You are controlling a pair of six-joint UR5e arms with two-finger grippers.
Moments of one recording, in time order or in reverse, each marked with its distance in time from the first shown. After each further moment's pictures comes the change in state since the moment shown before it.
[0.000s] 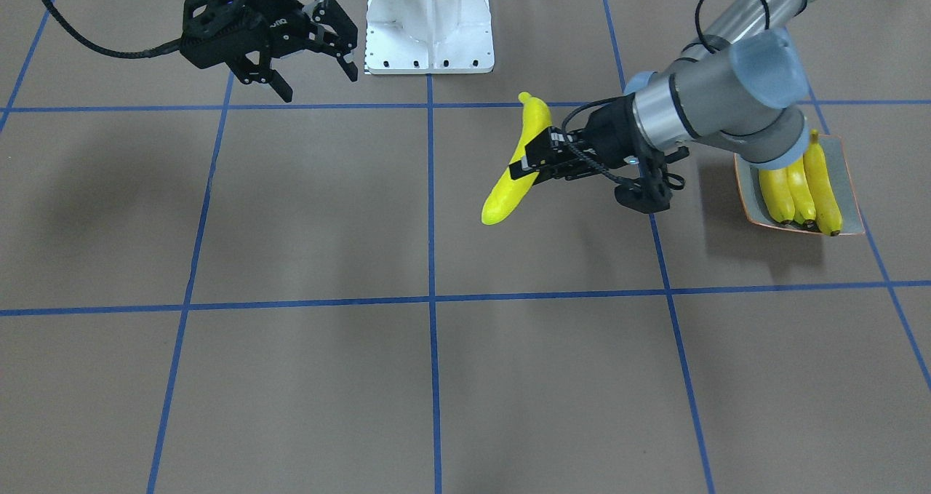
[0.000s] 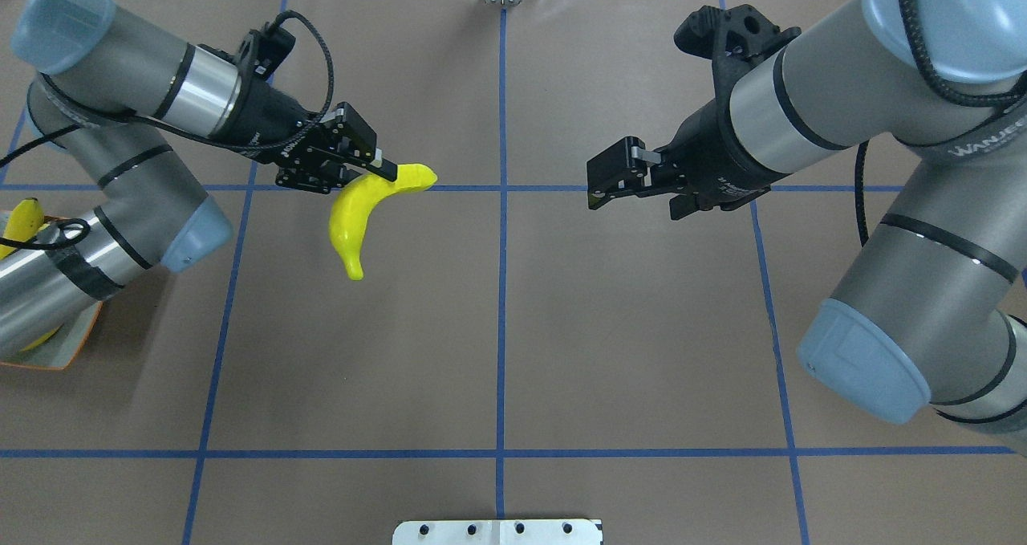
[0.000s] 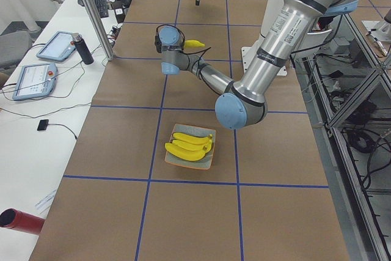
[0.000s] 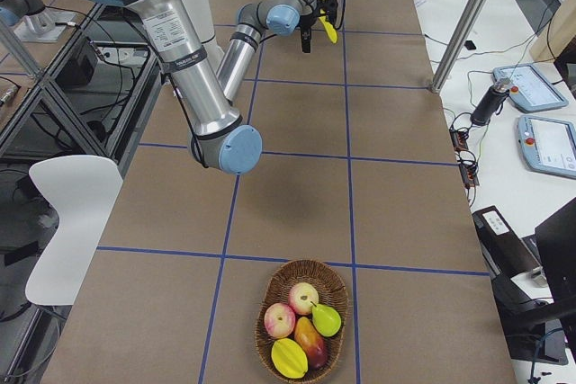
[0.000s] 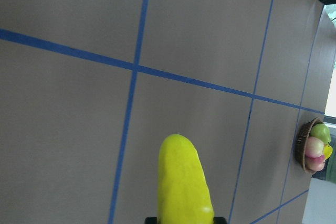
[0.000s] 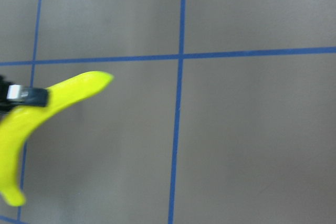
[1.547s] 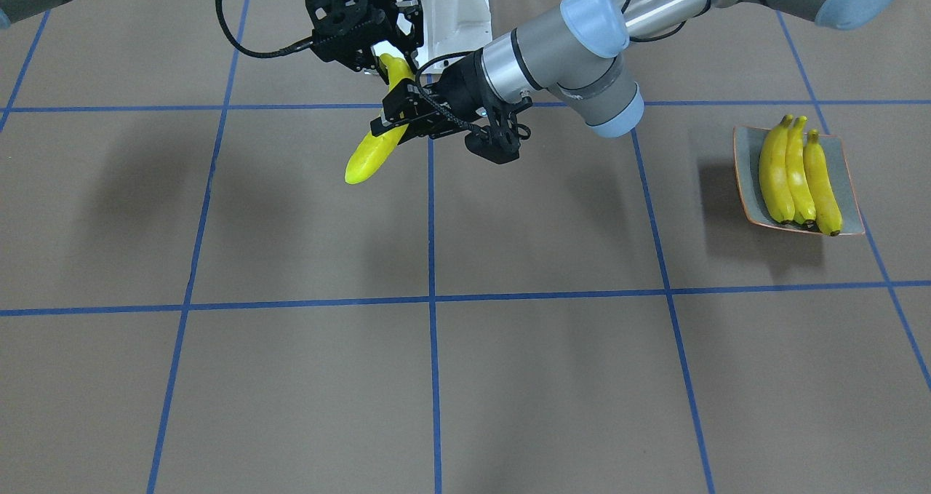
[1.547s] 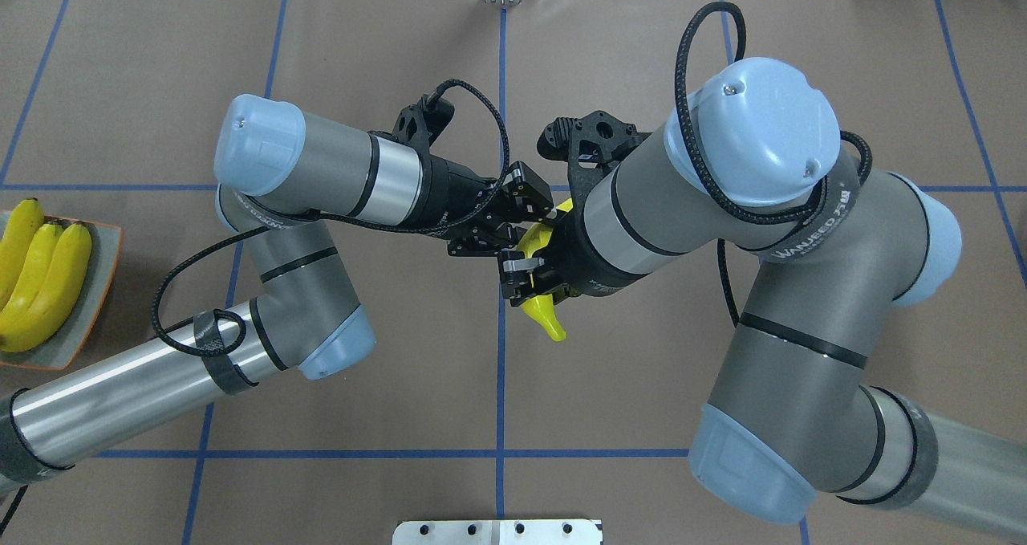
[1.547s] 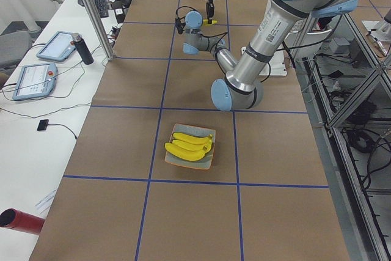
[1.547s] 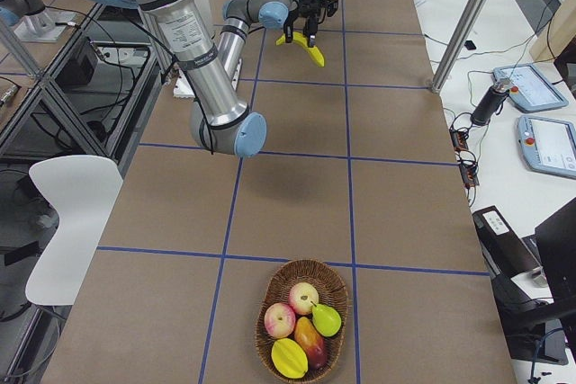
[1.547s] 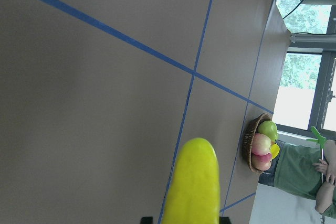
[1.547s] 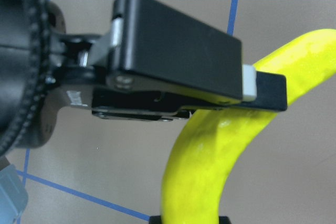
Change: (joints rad) left arm 0.315 -0.199 -0.014 -0.002 0.443 -0.251; right arm -0.227 0.117 -0.069 -0.018 -0.092 0.005
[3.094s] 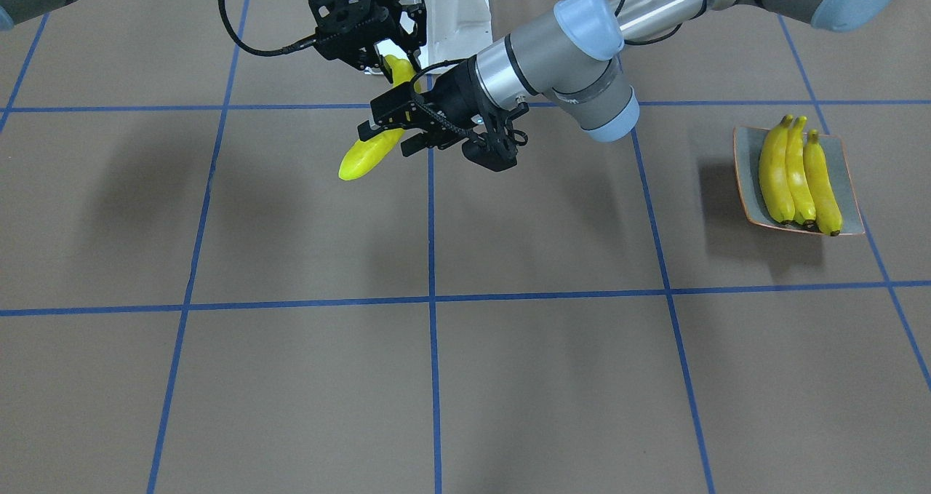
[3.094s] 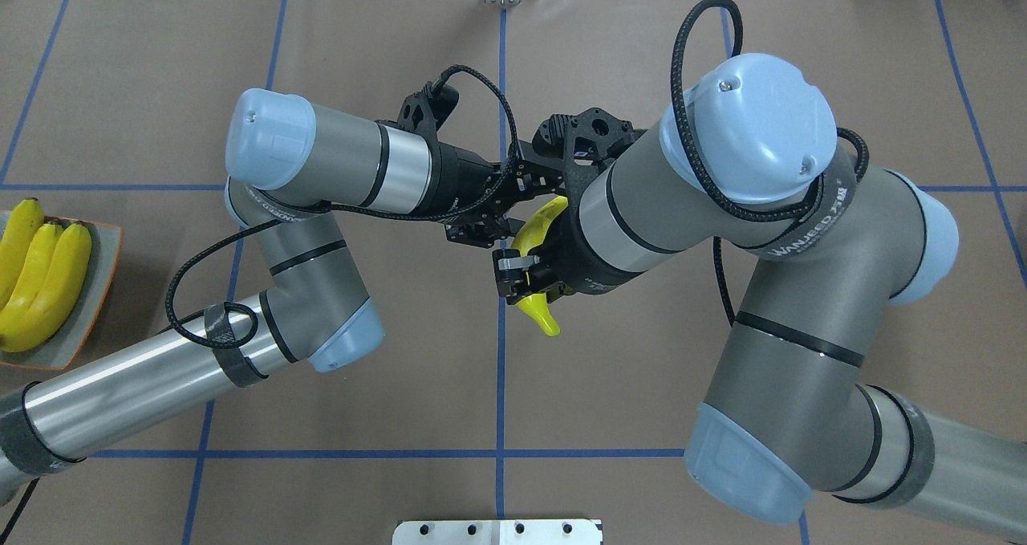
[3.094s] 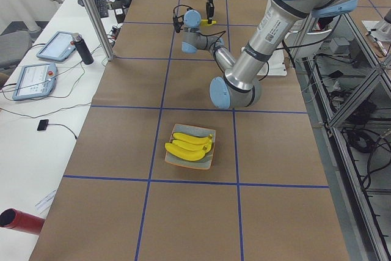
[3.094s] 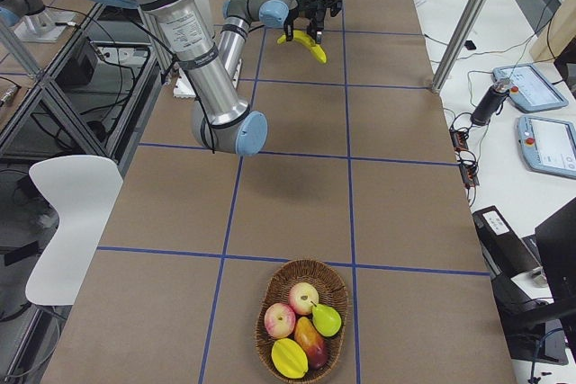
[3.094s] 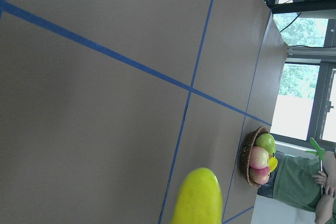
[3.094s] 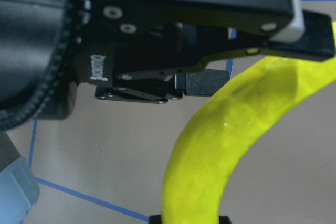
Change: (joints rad) left arm -0.003 -0.025 0.026 -0.006 0.047 -0.005; right arm 0.000 0.010 -0.003 -0.005 -0.003 -0.003
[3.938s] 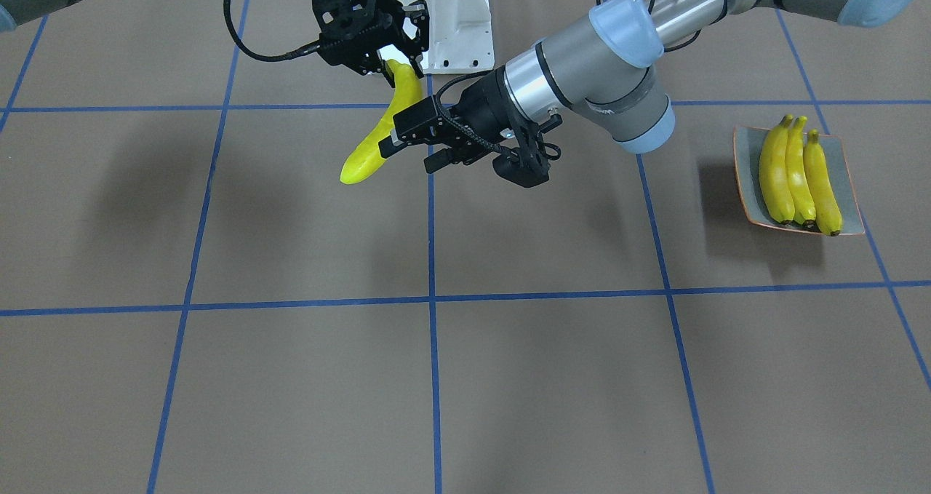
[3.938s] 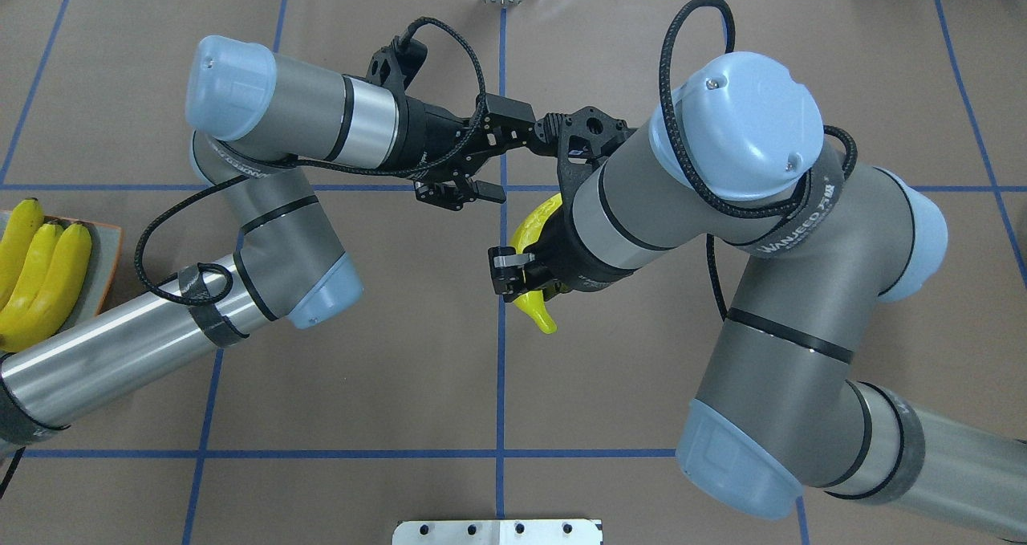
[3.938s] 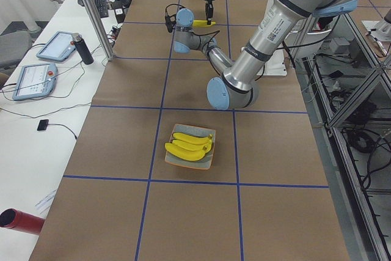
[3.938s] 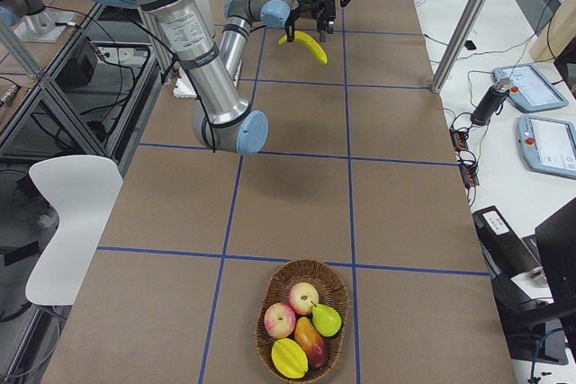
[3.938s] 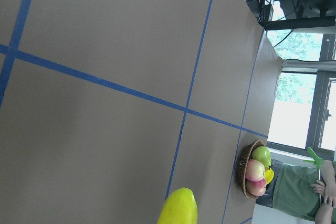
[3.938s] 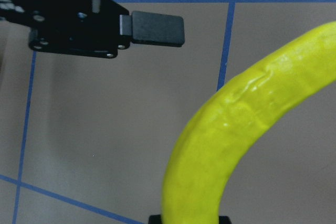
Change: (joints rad) left arm -0.073 0.004 0.007 0.001 -0.050 0.001; right arm 0.000 0.010 -0.011 0.000 -0.002 0.000
